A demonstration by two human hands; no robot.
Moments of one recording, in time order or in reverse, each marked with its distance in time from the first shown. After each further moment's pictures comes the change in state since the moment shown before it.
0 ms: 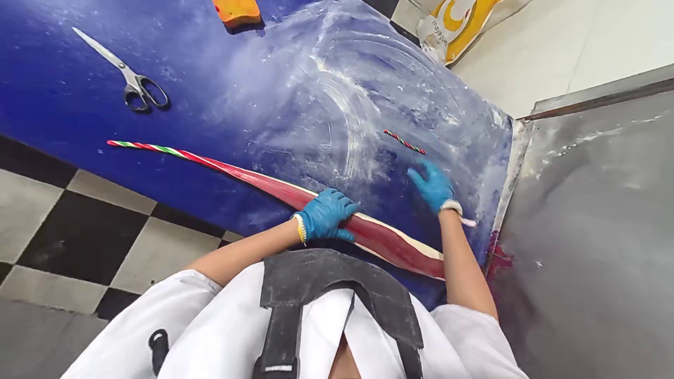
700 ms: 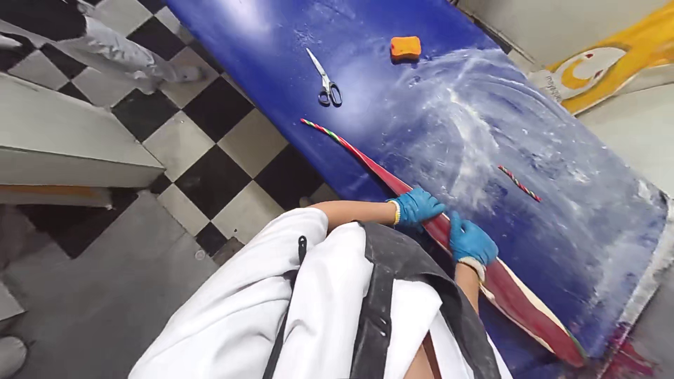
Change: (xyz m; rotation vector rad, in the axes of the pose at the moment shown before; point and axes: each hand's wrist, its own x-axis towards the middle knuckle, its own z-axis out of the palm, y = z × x) left_hand -0.058 -0.037 -0.002 0.148 0.120 -0.074; right_hand -0.123 -0.176 0.121 -0.320 0.066 0.181
